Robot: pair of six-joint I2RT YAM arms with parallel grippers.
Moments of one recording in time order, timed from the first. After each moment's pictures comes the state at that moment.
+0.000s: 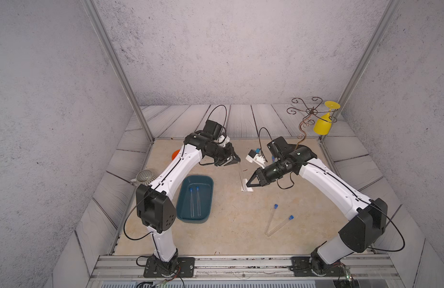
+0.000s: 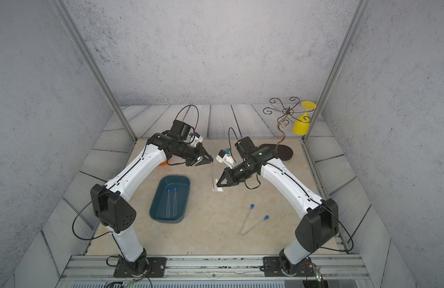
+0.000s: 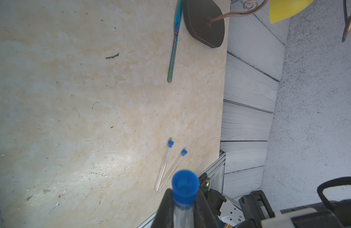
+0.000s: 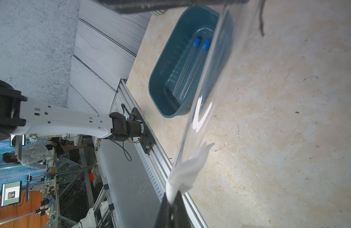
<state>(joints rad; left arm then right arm) -0.49 1.82 1.84 -0.97 0.62 -0.70 0.54 1.57 1.53 -1.08 -0.80 0.11</state>
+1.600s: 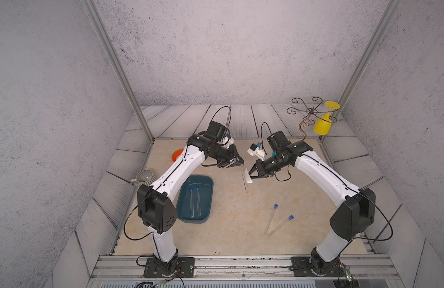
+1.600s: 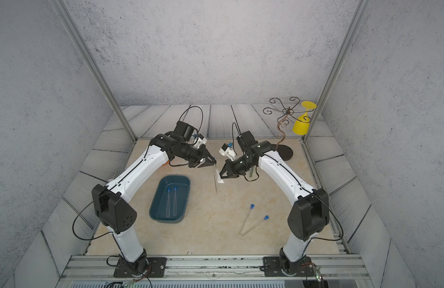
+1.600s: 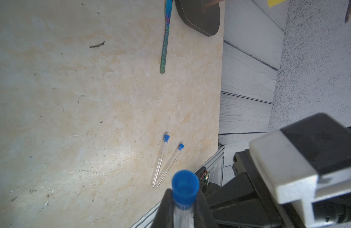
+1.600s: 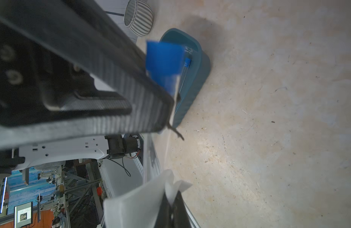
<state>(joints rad) -0.53 1.82 1.84 -0.97 0.64 -0.70 0.48 1.70 1.66 -1.08 -0.79 0.16</state>
